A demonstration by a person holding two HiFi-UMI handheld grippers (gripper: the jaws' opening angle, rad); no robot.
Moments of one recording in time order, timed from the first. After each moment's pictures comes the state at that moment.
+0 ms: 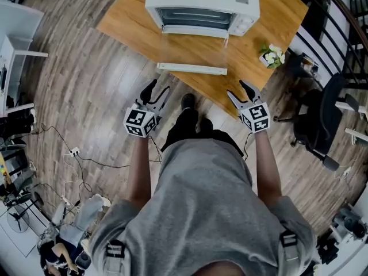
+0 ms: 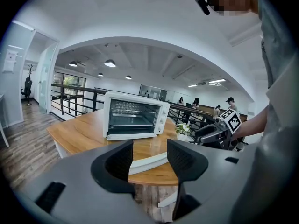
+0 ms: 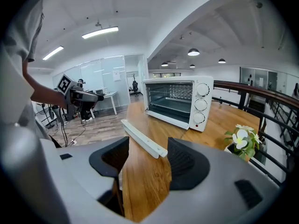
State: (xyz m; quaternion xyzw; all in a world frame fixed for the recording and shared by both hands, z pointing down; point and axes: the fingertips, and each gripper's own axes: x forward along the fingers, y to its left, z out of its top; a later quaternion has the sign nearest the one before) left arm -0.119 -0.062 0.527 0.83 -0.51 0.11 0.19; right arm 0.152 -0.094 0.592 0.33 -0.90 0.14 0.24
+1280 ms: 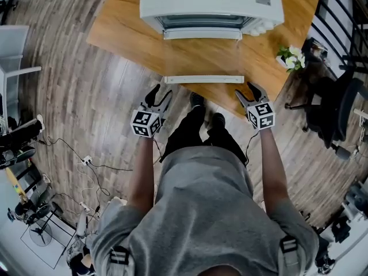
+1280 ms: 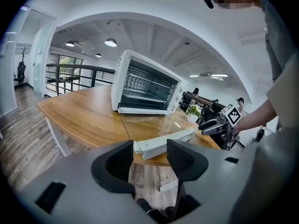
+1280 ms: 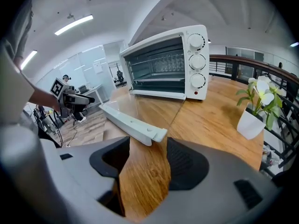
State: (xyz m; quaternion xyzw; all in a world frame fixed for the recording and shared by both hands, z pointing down) left arm -0.187 -0.124 0.662 0.83 -0.47 0.17 0.27; right arm 0.126 -0.137 0.712 0.38 -0.84 0.24 0.29
